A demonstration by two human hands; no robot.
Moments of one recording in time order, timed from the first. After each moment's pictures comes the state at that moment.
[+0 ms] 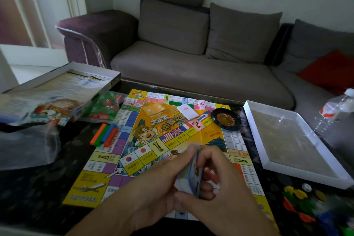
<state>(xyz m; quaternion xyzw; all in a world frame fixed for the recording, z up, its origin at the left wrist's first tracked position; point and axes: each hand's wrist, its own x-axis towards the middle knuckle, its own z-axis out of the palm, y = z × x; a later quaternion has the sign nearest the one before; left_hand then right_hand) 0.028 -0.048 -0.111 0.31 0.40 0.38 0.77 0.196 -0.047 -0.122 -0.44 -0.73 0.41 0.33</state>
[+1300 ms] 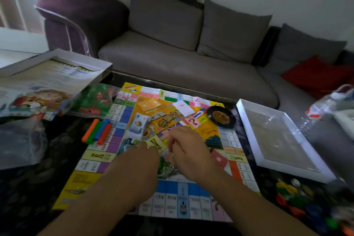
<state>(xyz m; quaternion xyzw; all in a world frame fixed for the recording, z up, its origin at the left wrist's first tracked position) -0.038 -0.012 -0.144 0.71 0.68 -0.05 0.18 0.120 0.059 -0.170 -0.43 -0.85 0.18 0.24</state>
